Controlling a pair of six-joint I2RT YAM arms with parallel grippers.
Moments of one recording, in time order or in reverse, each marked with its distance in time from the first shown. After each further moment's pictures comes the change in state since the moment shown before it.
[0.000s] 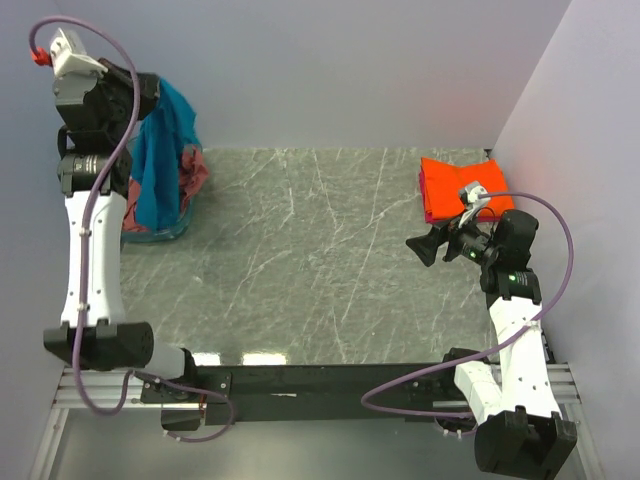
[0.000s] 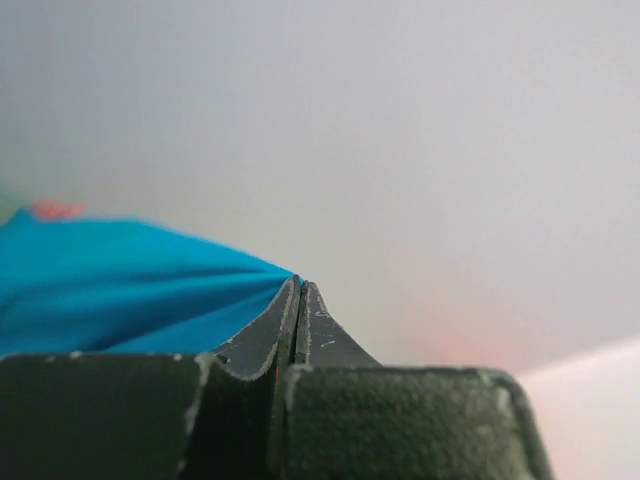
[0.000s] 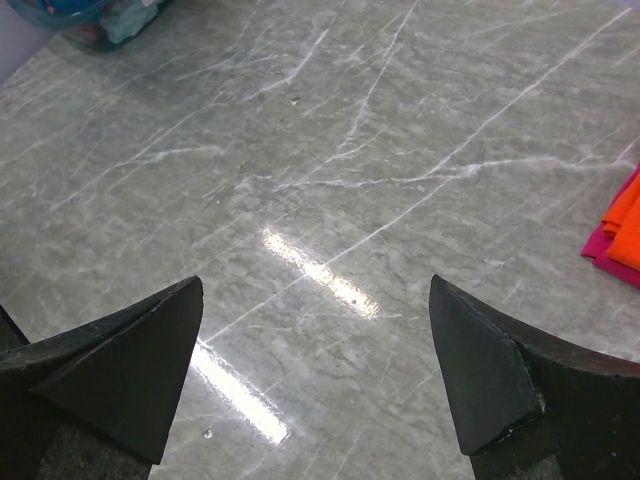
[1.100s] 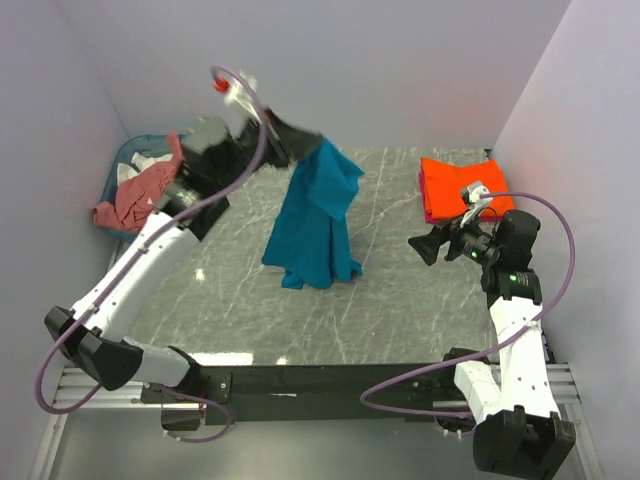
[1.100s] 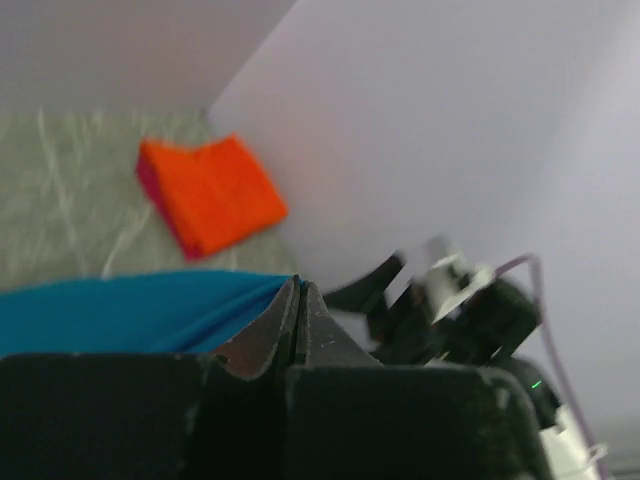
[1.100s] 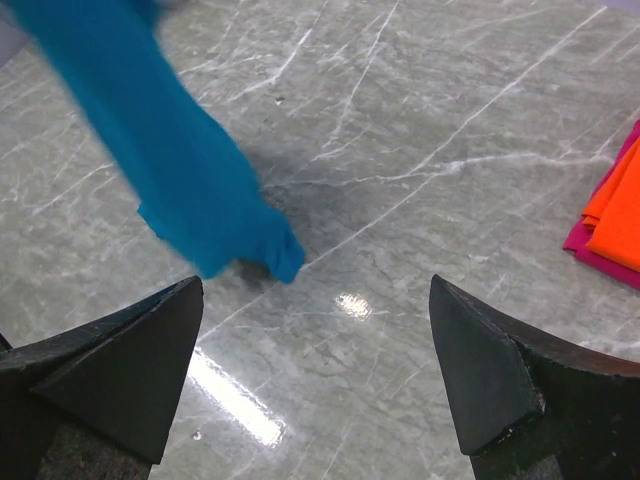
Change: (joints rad) left arm -0.661 -0.071 -0.228 0.263 0.201 -0.068; right arm -0.016 0.000 0.000 0.000 0.017 -0.010
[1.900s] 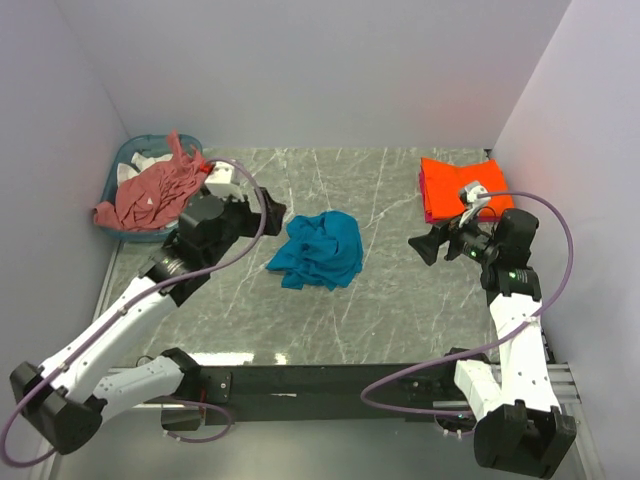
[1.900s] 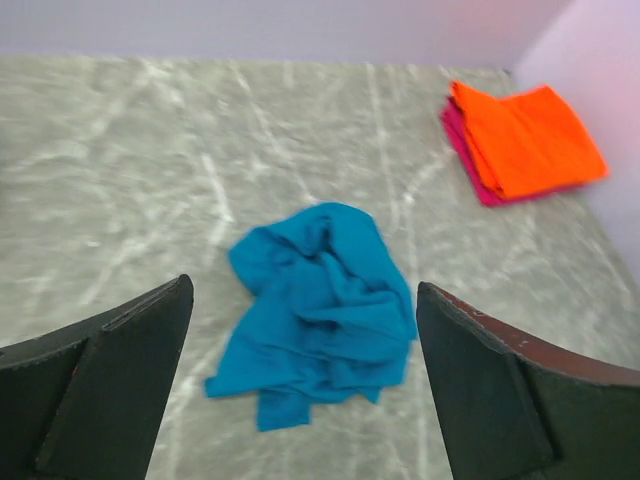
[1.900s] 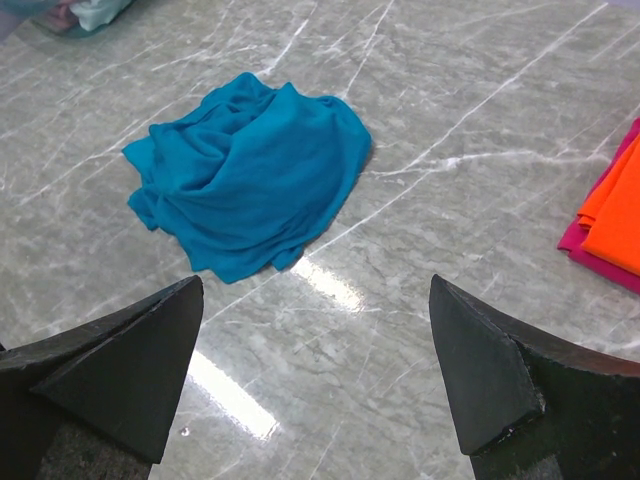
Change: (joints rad) left arm -0.055 -0.373 -0.617 -0.103 -0.454 0.373; right arm 0.000 0.022 0.000 0.000 0.000 -0.037
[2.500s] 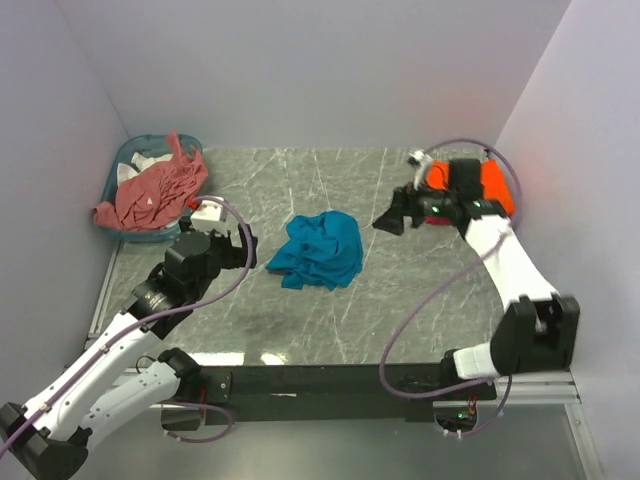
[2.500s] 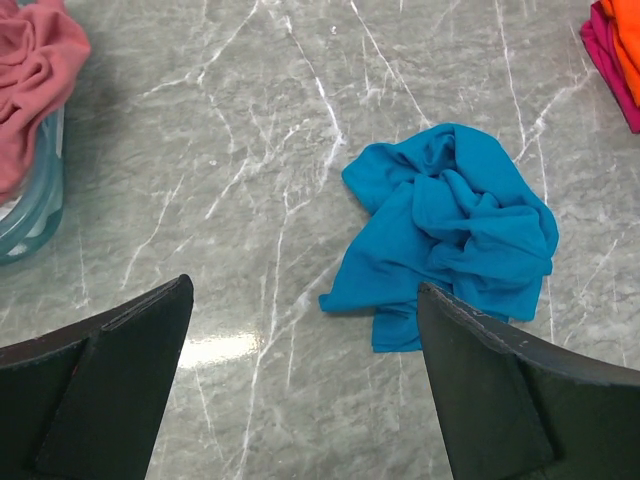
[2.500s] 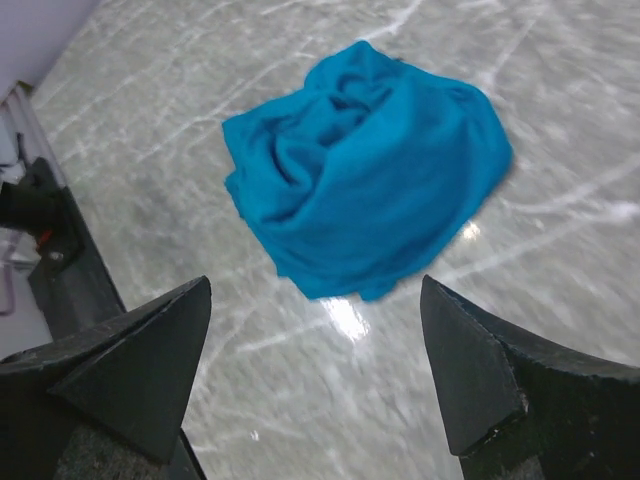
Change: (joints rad) left arm 0.000 -0.251 -0.215 -0.136 -0.164 0.153; right arm 0.251 0.499 0.352 -0.131 -0.034 0.005
